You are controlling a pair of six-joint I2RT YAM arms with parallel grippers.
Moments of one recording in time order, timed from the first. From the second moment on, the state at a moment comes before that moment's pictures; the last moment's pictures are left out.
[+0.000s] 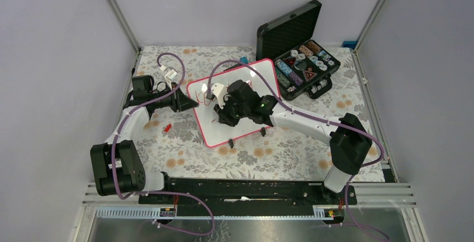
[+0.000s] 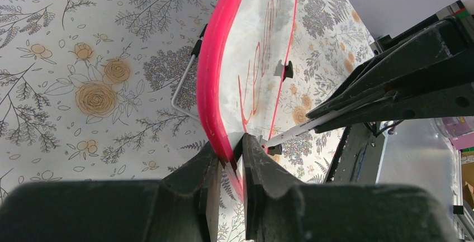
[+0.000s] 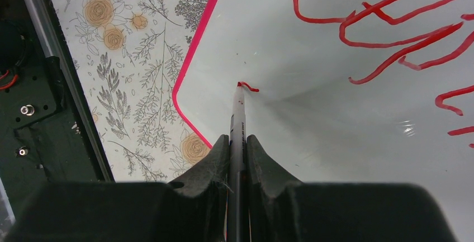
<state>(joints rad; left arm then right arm) 0.14 1.35 0.86 -0.27 1.15 0.10 0.94 1.71 1.32 -0.31 -0.23 -0.10</state>
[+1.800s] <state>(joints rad) 0.14 1.35 0.86 -0.27 1.15 0.10 0.87 1.69 1.39 -0.36 -0.24 -0.12</state>
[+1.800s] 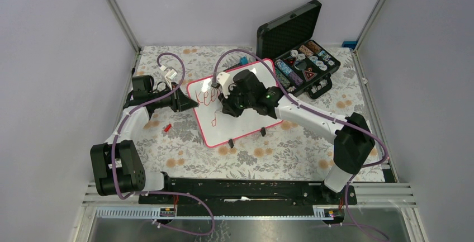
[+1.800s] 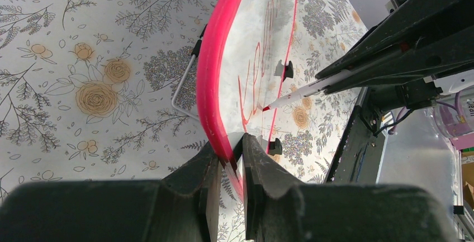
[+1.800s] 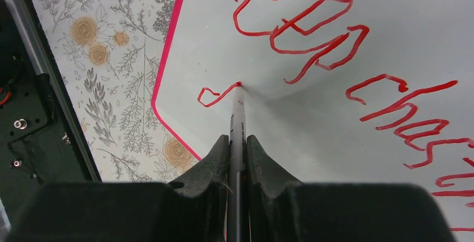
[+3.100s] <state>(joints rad) 0.14 1.35 0.86 -0.27 1.15 0.10 0.89 1.60 1.30 -0.39 -0.28 -0.14</state>
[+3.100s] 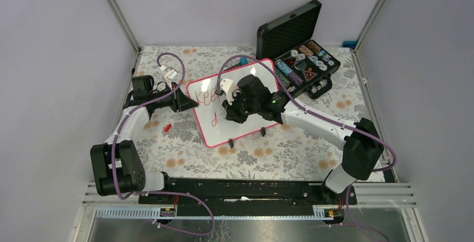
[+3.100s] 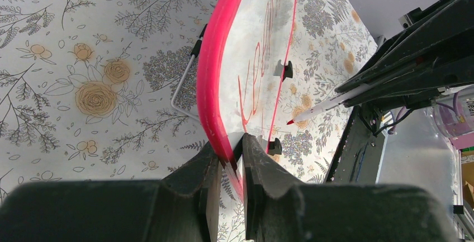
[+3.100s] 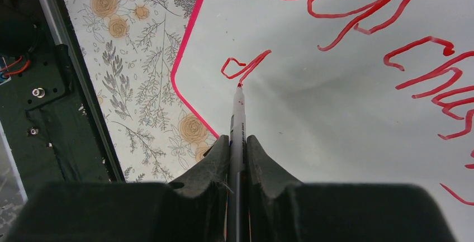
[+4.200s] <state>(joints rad) 0.14 1.34 0.86 -0.27 1.15 0.10 0.88 1.67 1.33 -0.38 -0.23 -0.15</state>
